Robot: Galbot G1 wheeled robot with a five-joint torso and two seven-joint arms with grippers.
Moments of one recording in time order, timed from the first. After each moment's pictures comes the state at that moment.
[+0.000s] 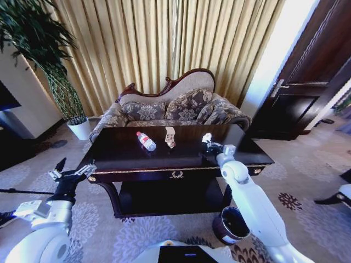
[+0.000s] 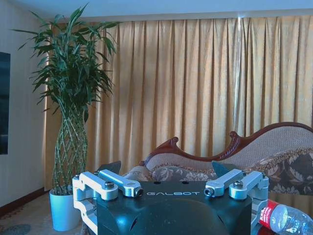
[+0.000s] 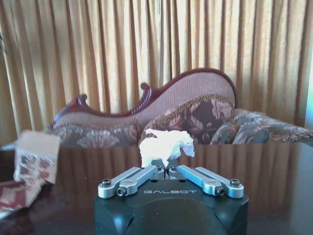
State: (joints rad) left arm 1.80 -1.27 -0.97 -2.50 -0.54 0.21 -0.17; right arm -1.06 1.11 0.44 1.91 0.55 -0.39 0.17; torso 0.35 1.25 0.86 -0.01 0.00
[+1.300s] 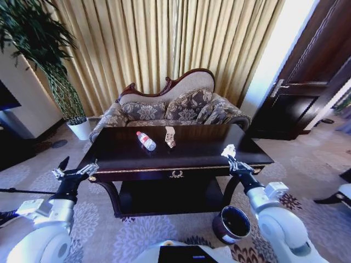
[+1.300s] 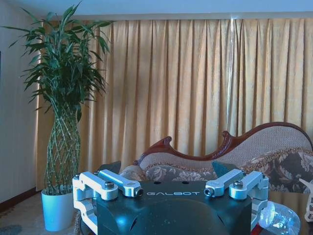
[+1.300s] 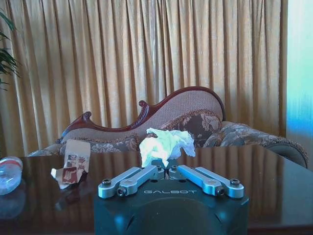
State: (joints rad) left arm 1.79 -1.25 -0.96 -2.50 -0.55 0.21 -0.16; right arm -1.68 1.16 0.75 2.38 0.55 -0.28 0.10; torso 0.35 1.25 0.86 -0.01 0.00
